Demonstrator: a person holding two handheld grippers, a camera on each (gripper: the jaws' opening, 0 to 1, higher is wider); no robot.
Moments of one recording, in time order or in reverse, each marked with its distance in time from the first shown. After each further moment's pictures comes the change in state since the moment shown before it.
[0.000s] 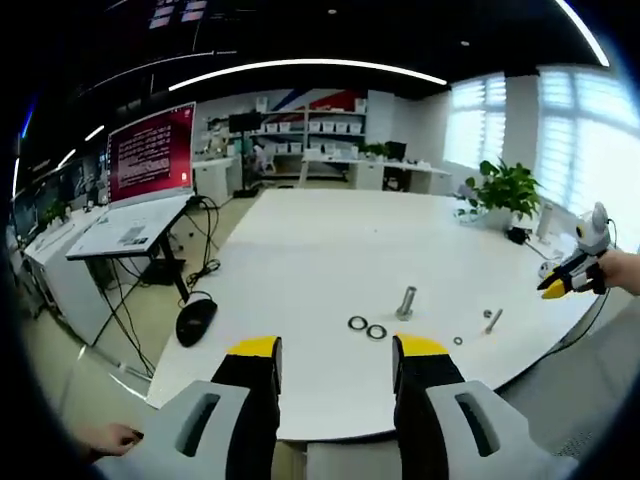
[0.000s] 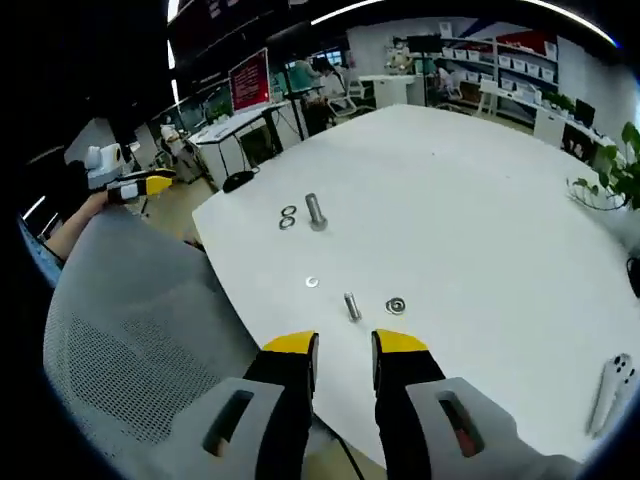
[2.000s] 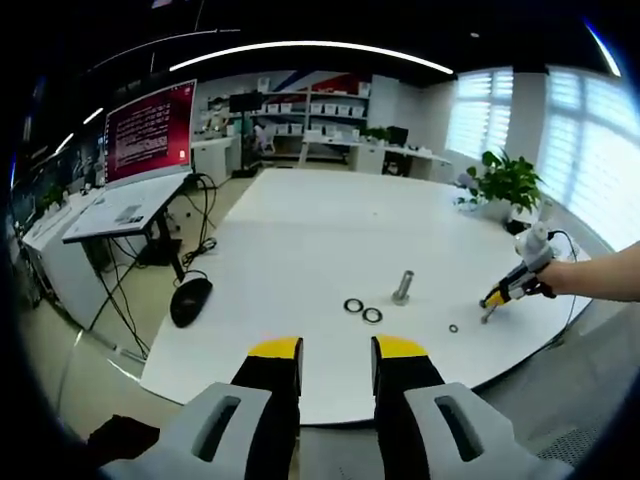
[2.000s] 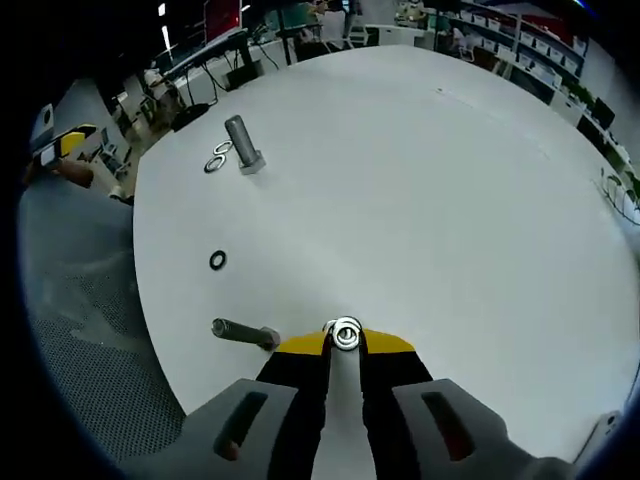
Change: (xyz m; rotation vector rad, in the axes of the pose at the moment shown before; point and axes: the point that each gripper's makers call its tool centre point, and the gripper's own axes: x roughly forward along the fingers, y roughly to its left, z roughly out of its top) left arm 0.002 0.001 -0.015 -0.033 0.082 -0.011; right arm 0.108 -0.053 -0.020 -0.091 0.229 -0.065
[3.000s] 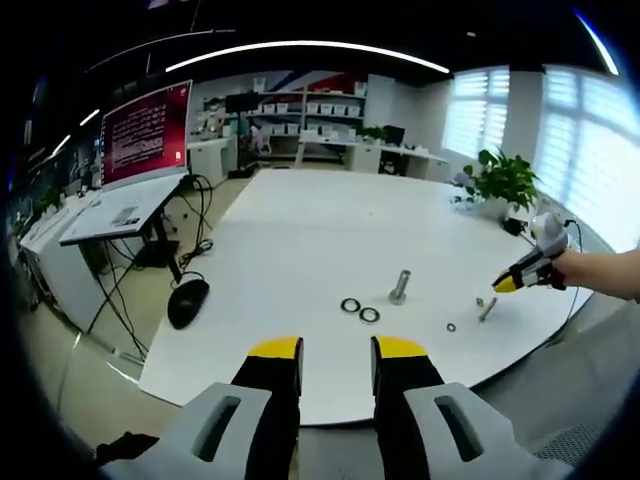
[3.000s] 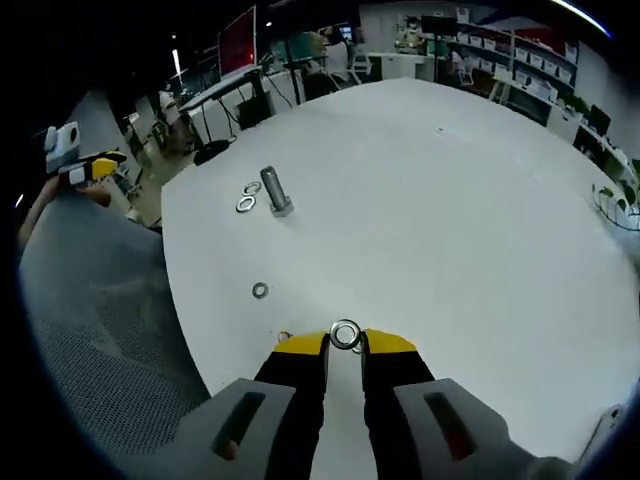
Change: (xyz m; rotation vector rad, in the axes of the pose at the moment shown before) left arm 0.000 -0.003 0.001 0.009 -0.001 -0.016; right arm -0.054 0.021 0.025 0.017 -0.168 0.041
